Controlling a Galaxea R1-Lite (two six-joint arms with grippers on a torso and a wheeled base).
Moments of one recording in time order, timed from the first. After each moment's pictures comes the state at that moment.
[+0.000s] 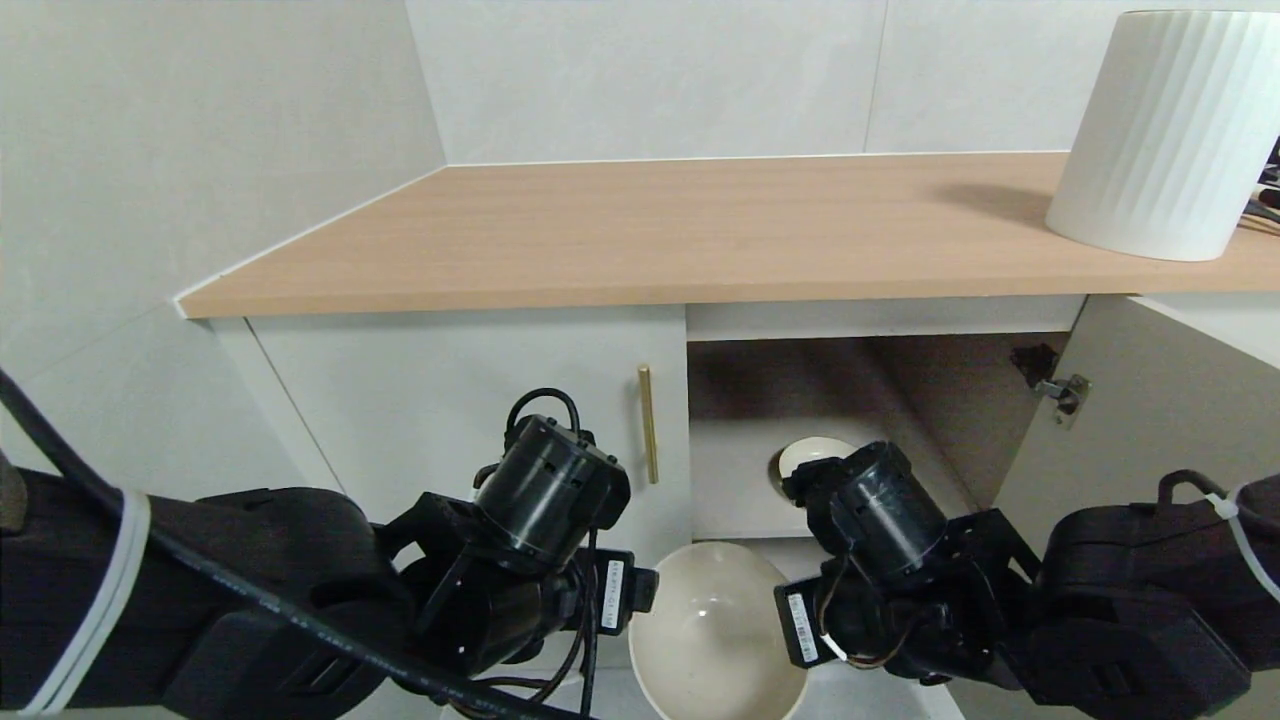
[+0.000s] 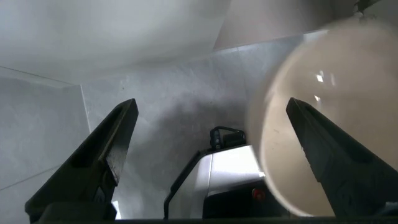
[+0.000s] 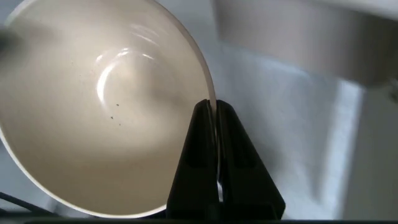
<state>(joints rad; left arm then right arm) -0.77 1.79 -0.90 -0.01 0.35 -0.50 0.83 1.87 -0.91 -0.11 -0.23 0.42</state>
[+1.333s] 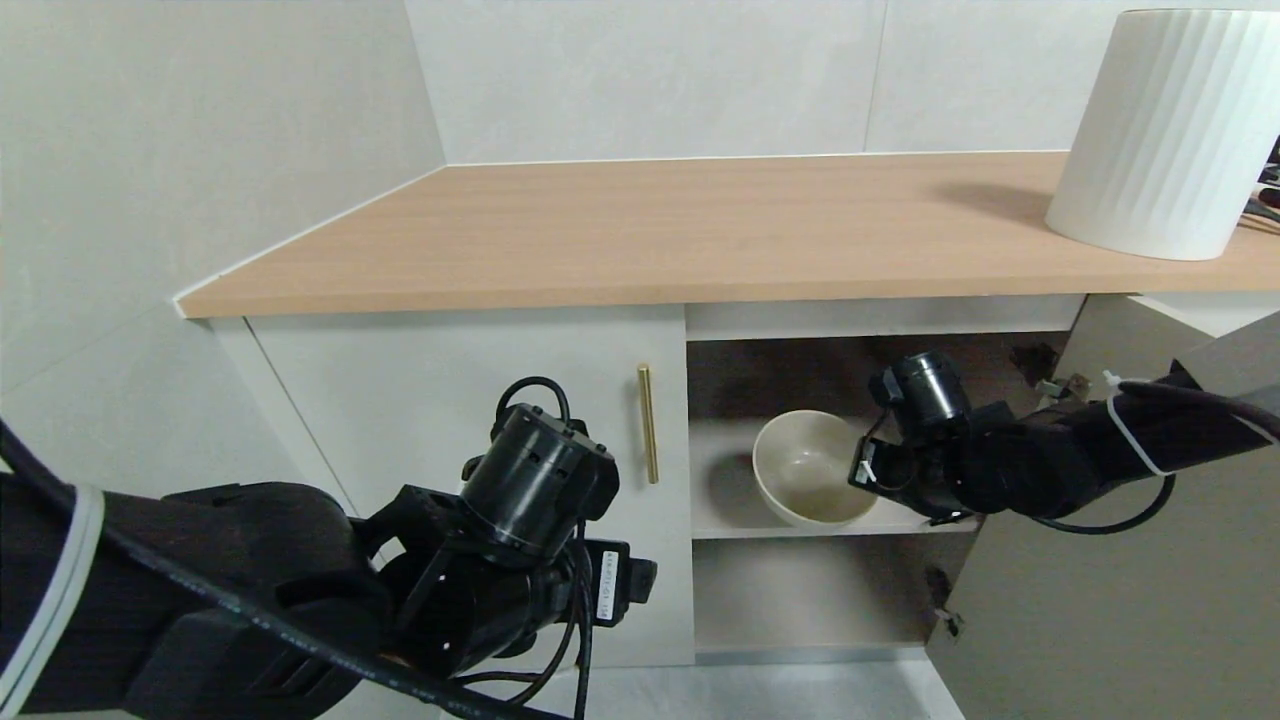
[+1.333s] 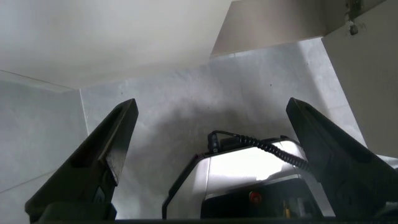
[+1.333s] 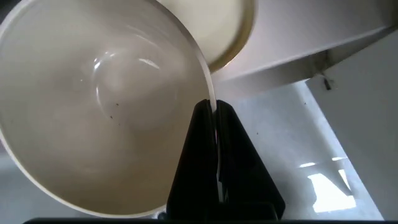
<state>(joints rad) -0.77 1.76 -0.90 -0.01 0.35 -0.50 0.44 2.07 -1.16 -0.13 -0.33 0.68</state>
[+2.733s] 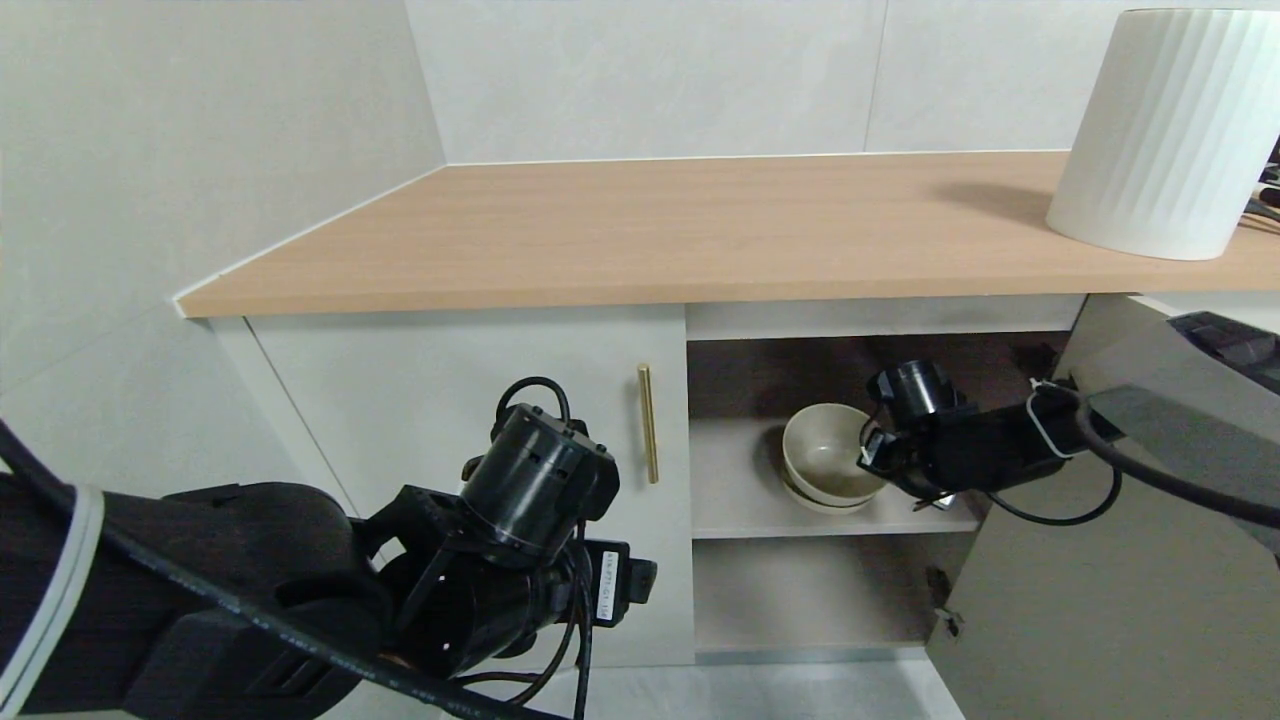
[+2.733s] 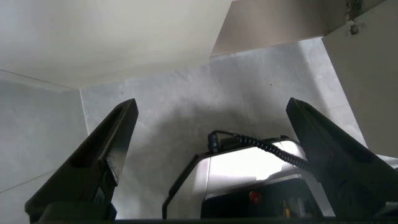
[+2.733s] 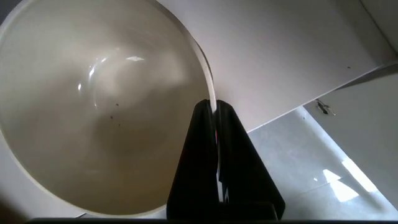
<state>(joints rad) -0.77 1.76 -0.90 -0.01 0.35 -0.50 0.31 2.30 -1.37 -0.14 -0.37 0.75</state>
